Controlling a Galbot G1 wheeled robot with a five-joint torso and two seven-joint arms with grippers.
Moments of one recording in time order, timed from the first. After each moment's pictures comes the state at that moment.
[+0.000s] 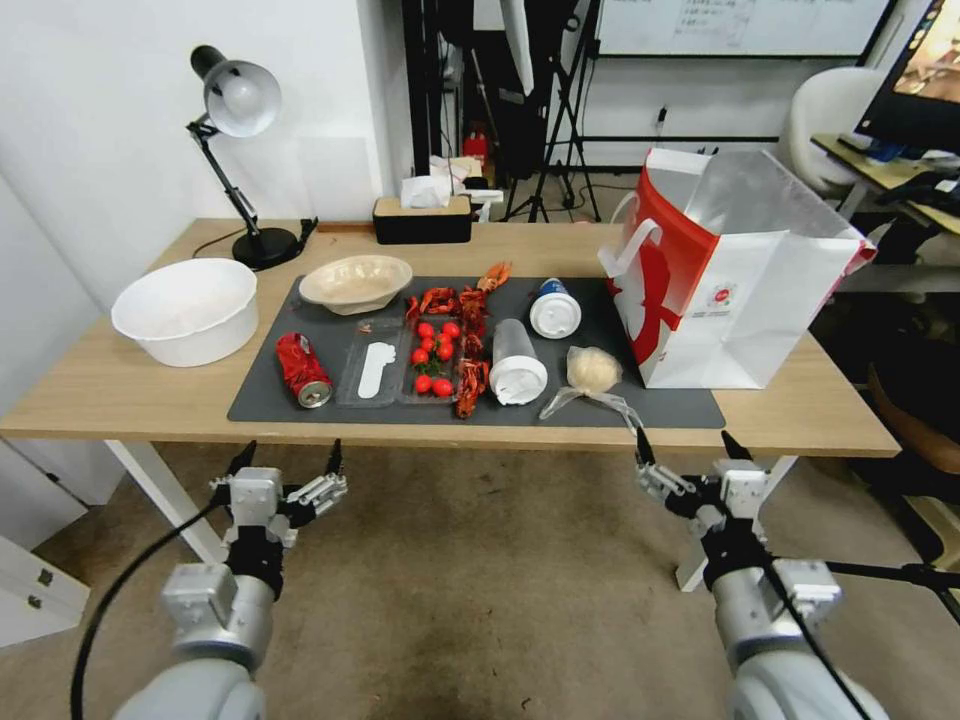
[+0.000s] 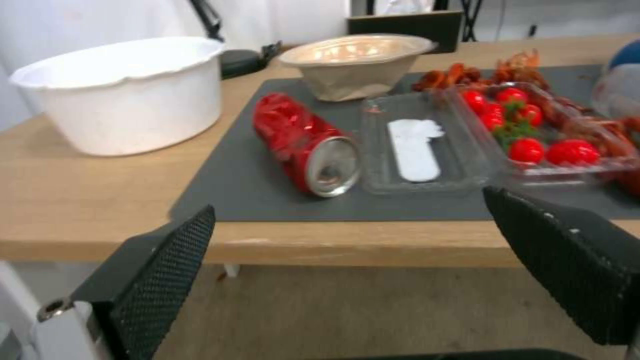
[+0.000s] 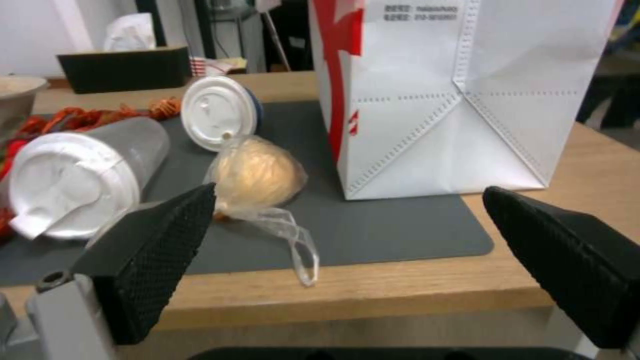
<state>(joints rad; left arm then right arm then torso) 1.74 -1.52 -0.67 -2.39 -0.14 0.34 0.00 -1.67 1.47 0.57 2.37 0.16 -0.31 0.12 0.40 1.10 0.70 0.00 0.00</state>
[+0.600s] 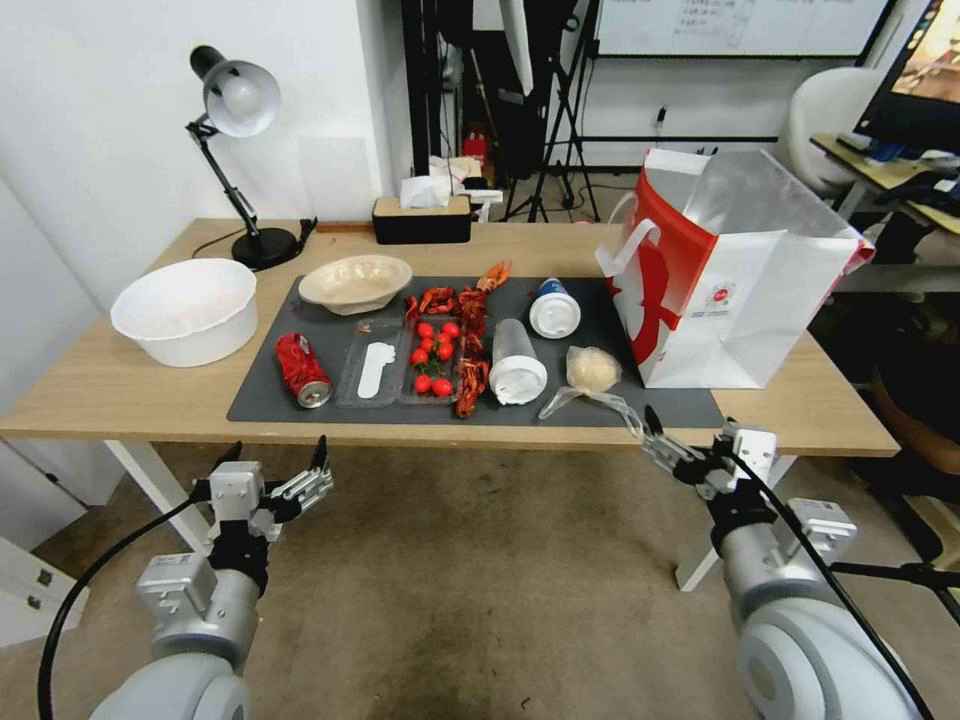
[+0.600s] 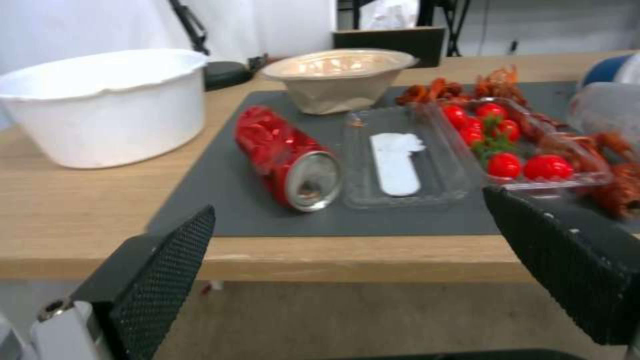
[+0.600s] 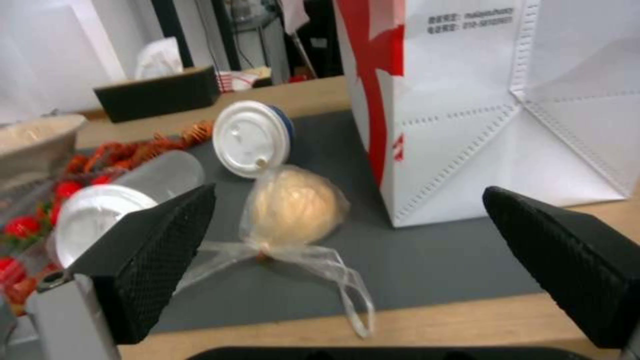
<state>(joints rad) 1.73 -1.51 -0.64 -2.36 -0.14 0.29 0.02 -1.53 1.36 0.52 2.33 0.38 -0.36 0.21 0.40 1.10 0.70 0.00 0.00</state>
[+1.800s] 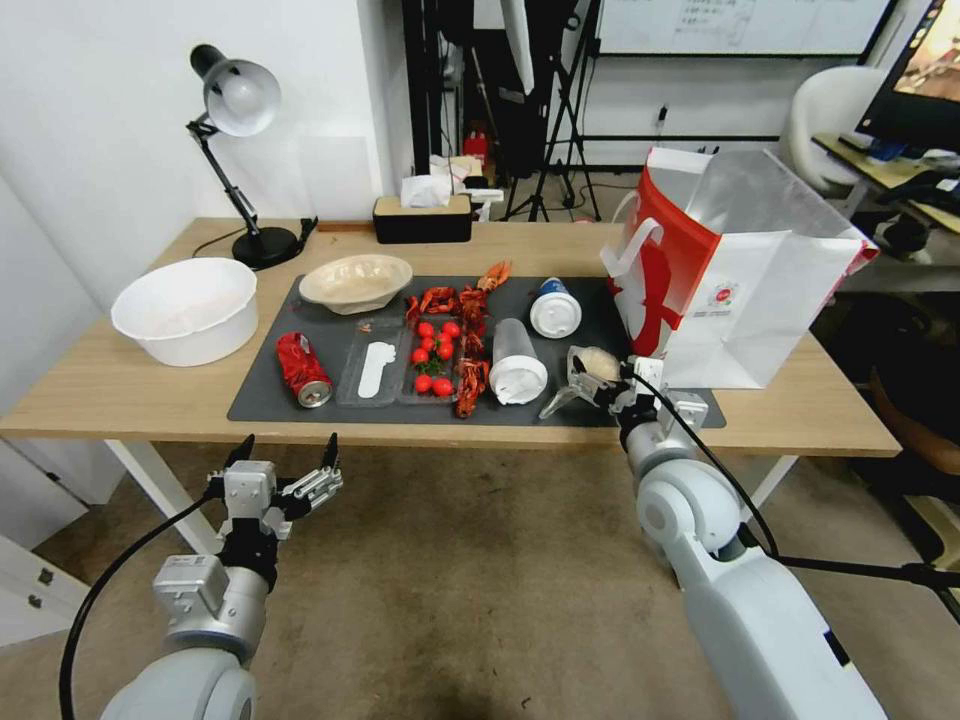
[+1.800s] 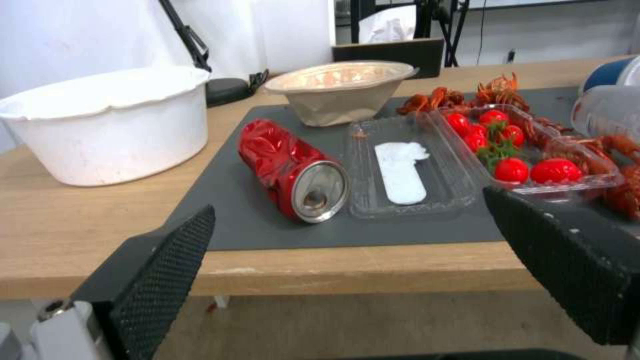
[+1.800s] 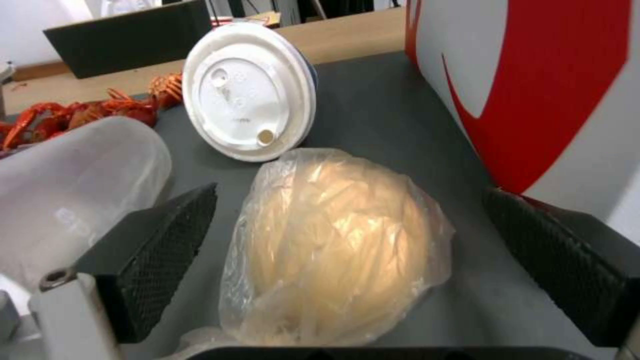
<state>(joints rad) 1.72 -1.52 -0.66 -2.33 -0.12 0.22 0.05 -1.05 1.24 0.26 1.89 0.58 -0.39 0.41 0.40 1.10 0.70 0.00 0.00</state>
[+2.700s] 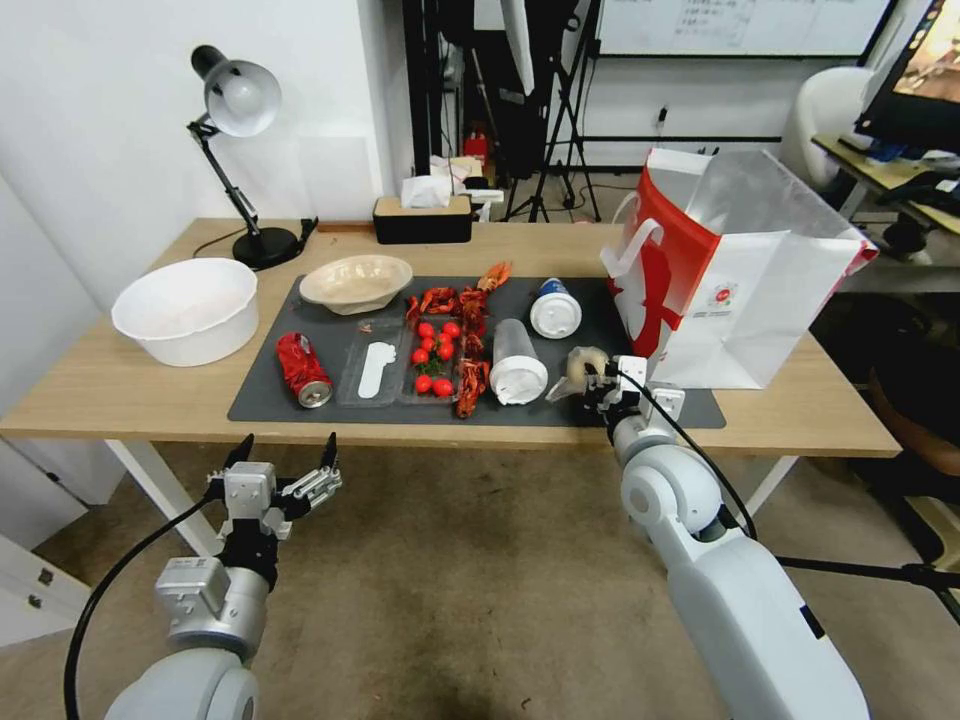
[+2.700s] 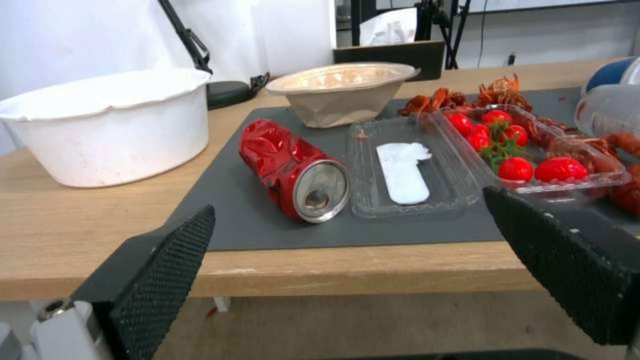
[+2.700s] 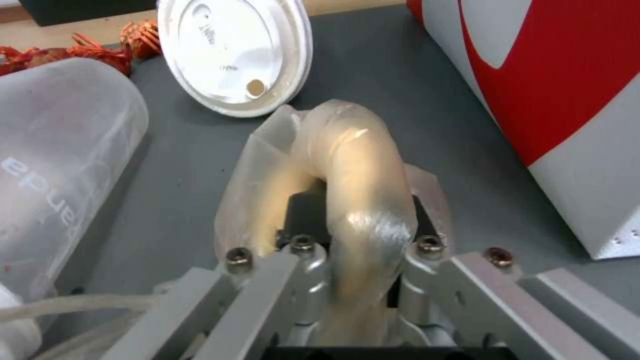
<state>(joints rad) 1.72 -1.52 -0.66 -2.31 -0.11 0.19 0.05 -1.02 1.25 0.23 1.87 0.59 -0.52 0.46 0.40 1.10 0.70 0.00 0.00</state>
